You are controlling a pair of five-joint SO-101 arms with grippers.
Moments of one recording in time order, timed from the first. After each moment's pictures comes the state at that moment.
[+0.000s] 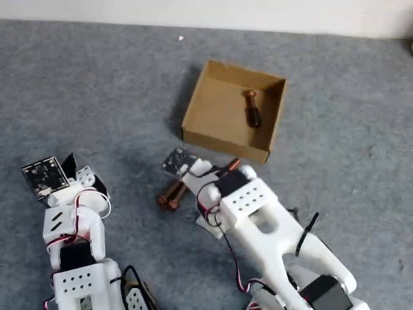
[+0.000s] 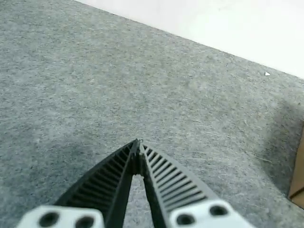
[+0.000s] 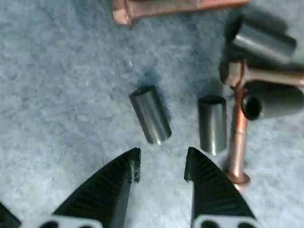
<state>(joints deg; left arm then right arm) -21.0 -90.6 95.9 24.1 15.5 -41.6 -22.4 46.2 66.5 23.3</state>
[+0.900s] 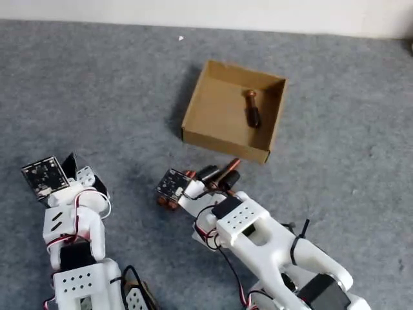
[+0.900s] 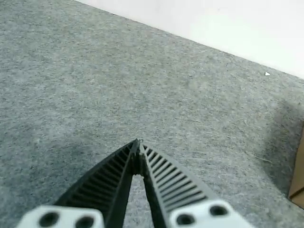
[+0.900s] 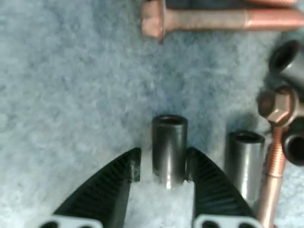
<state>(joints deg) -21.0 -90.6 95.9 24.1 15.5 -45.3 -20.3 59.6 46.3 23.5</state>
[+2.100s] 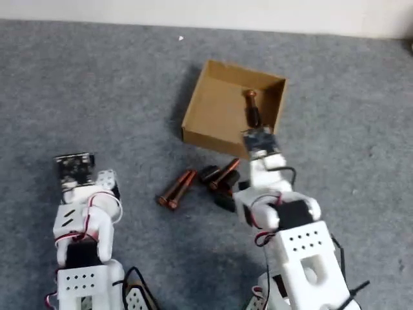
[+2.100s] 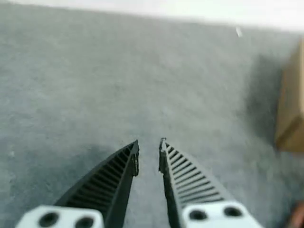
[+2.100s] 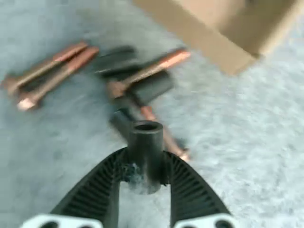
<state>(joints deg) -13.9 -90.6 95.4 28.4 5.5 -20.2 -54.2 60.4 61.8 4.2</state>
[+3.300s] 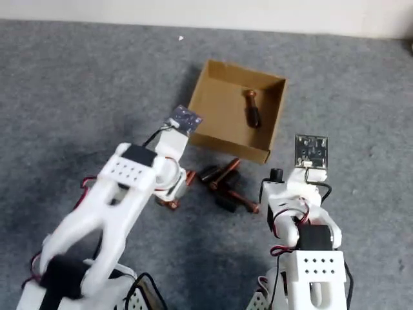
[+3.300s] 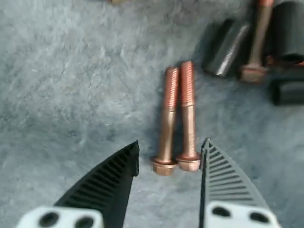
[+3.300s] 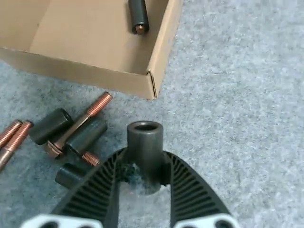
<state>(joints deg) 13.6 -16.2 41.1 60.2 -6.4 -6.9 -69.0 71.0 52.8 -1.5</state>
